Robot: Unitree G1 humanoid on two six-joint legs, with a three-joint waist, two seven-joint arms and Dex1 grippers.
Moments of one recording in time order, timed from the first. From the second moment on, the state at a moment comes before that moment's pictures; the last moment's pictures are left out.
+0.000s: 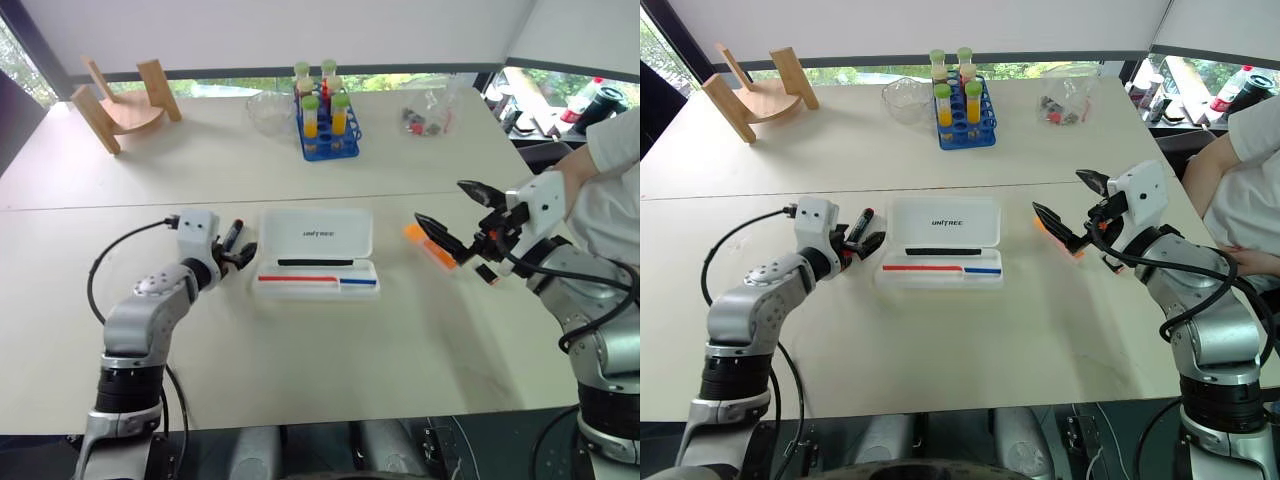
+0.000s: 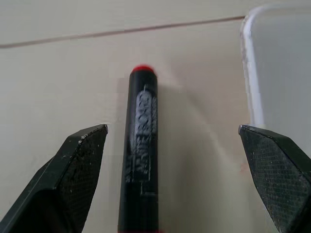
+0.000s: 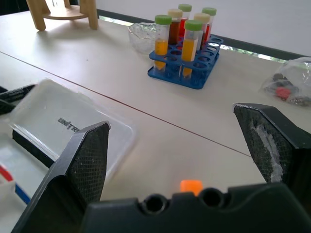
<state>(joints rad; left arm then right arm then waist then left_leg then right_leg) -0.31 0.35 0.13 -0.14 -0.29 0.79 -0.24 -0.24 -0.65 -0.22 -0.43 0.41 0.55 0.55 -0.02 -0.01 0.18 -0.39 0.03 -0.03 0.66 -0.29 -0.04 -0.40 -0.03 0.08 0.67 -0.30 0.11</state>
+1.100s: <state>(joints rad) -0.34 0.72 0.10 -0.31 -0.65 0.62 -1.03 -0.26 -0.65 -0.21 -0.44 0.41 0.55 0.54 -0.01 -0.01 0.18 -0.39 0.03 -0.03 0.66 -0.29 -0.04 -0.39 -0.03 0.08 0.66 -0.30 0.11</state>
